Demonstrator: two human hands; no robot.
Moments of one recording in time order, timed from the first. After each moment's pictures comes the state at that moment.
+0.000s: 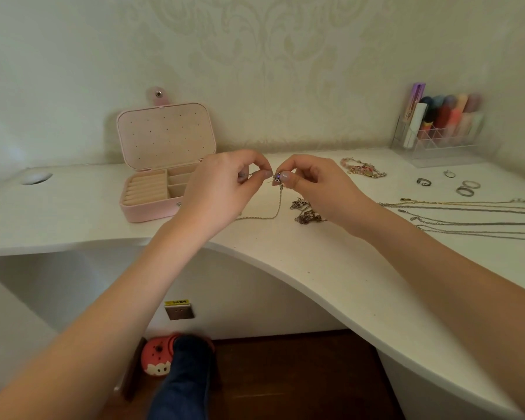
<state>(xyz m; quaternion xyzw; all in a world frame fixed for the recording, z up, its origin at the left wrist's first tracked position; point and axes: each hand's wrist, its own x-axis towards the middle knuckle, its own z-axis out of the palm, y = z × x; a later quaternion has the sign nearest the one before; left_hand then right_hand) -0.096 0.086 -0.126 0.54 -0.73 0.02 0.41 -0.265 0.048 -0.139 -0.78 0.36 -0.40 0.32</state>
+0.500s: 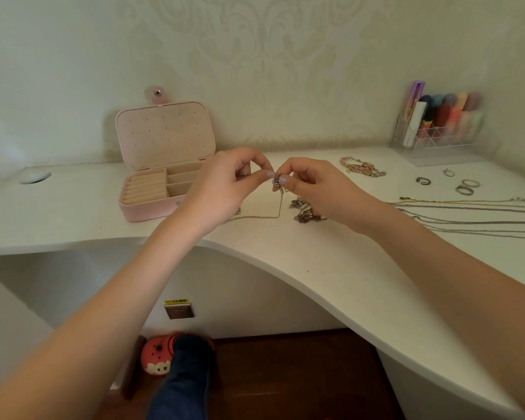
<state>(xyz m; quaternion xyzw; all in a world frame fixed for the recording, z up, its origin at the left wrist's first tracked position) -0.093 0.076 -0.131 0.50 -0.74 -0.10 0.44 -0.270 0.053 -0.133 -0.80 0.37 -0.34 0.33</state>
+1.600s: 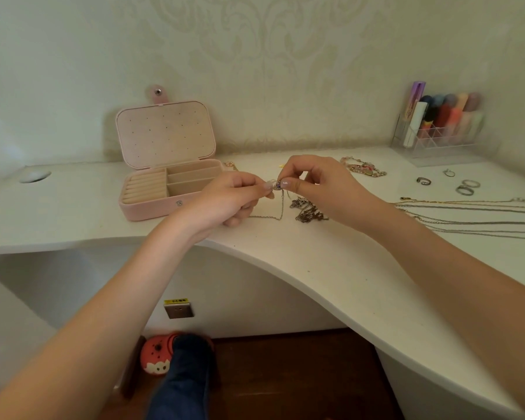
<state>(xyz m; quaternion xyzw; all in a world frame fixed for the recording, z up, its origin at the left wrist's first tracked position) -0.091 0.080 -0.139 0.52 -0.62 -0.44 0.39 -0.273 0.052 -0.133 -0.82 0.36 -0.35 0.26</state>
